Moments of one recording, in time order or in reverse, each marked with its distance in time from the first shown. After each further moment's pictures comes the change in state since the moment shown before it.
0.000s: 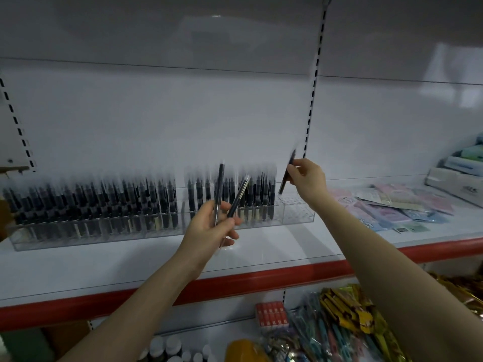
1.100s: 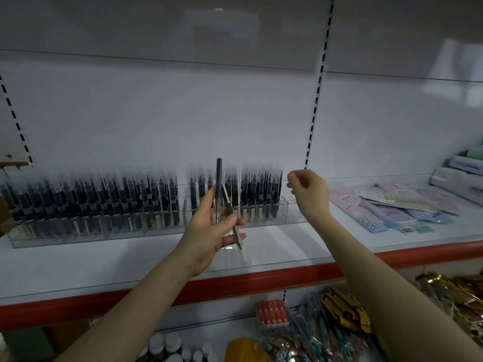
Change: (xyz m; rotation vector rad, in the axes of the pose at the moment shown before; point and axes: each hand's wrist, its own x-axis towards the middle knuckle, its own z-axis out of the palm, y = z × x) left_hand 0.008 -0.003 -0.002 -0.287 -0.045 -0.054; right_hand -0.033 0.005 0.009 -0.009 0.056 -0.046
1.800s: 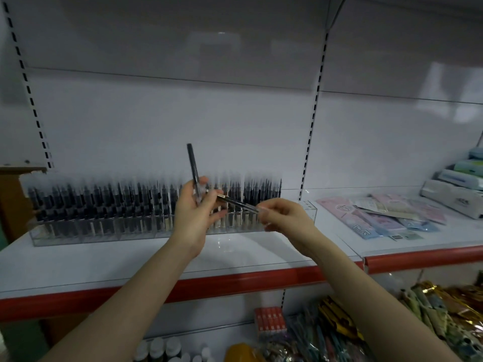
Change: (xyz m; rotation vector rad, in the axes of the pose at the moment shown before) left_hand 0.002 0.031 -0.007 -0.058 0.251 0.227; right_hand -0.065 -0.046 -0.006 0.392 -0.515 0.164
